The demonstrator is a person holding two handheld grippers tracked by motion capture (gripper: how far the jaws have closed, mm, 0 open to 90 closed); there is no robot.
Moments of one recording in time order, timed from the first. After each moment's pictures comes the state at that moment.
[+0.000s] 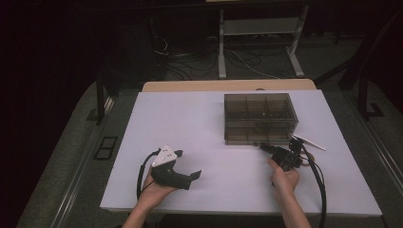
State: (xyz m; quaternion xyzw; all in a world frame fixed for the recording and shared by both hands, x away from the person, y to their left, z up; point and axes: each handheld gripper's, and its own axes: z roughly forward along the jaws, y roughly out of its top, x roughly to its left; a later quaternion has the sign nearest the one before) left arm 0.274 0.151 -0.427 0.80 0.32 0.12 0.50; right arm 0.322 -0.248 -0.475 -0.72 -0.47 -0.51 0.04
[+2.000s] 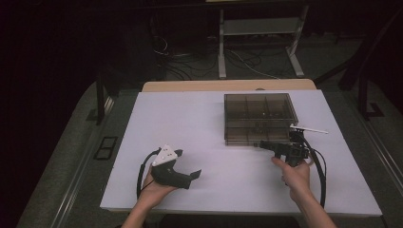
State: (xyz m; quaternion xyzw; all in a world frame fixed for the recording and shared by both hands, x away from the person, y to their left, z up) left arm 0.277 0.151 -0.428 0.80 0.32 0.13 0.49; right arm 0.320 -0.249 -0.422 -0.64 -0.62 -0.45 -0.01
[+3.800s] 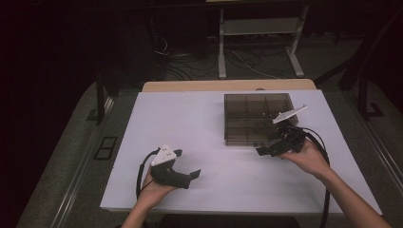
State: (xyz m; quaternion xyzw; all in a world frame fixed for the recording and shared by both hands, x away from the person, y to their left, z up) left arm 0.276 0.152 -0.428 0.80 0.32 0.12 0.50; right arm 0.357 -0.242 -0.390 -0.36 -0.86 -0.36 0.00
